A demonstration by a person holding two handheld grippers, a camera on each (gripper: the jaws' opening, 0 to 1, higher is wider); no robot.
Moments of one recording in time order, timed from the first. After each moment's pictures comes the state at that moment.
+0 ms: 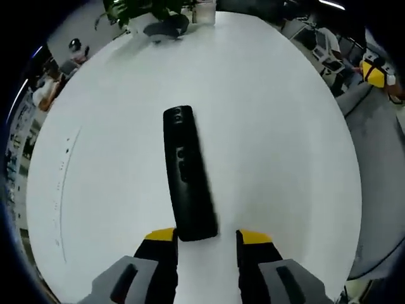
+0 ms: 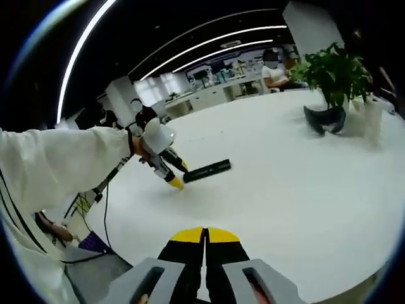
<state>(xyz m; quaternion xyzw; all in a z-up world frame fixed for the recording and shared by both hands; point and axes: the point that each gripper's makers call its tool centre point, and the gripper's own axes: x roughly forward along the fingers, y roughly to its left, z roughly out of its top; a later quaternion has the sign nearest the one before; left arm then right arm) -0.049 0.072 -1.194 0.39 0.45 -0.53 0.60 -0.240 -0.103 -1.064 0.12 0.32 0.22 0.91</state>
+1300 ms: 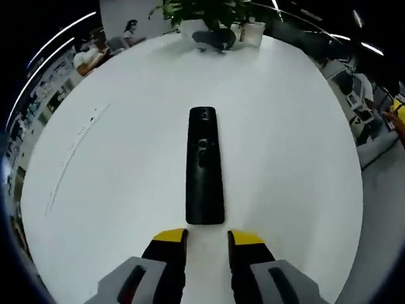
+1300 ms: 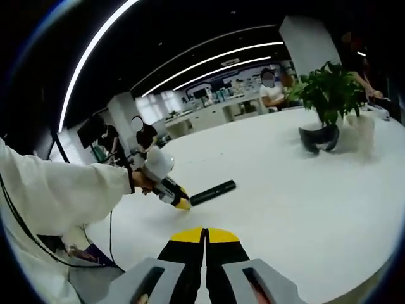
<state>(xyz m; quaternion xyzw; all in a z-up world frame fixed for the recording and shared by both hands) -0.050 0.059 -1.195 0.27 0.47 -0.42 0.72 -0.238 -0.111 -1.029 0.12 0.26 0.22 0.93</state>
